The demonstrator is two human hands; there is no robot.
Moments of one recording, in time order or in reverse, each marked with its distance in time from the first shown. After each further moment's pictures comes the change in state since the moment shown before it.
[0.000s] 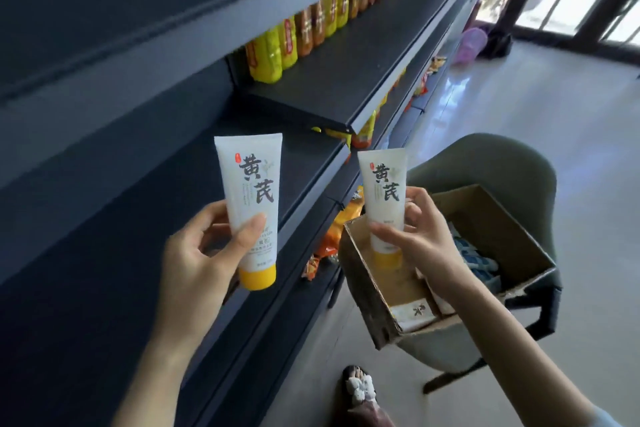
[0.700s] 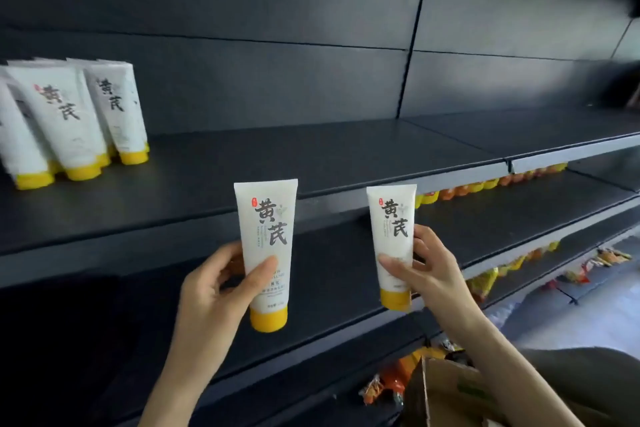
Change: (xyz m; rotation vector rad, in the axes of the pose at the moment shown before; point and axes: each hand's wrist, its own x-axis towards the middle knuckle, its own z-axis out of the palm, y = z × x) left_hand -0.119 0.136 -0.048 -0.012 0.547 0.221; right_hand -0.014 -0.153 0.069 0.019 -0.629 -0.324
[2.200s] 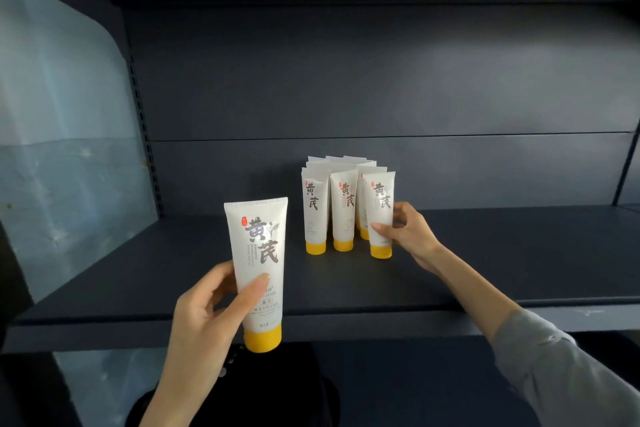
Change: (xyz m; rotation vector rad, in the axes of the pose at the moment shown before) left_hand -0.003 0.109 -0.278 0.217 0.380 0.160; right_hand 0.179 -0.079 0.334 -0.087 -0.297 -0.082
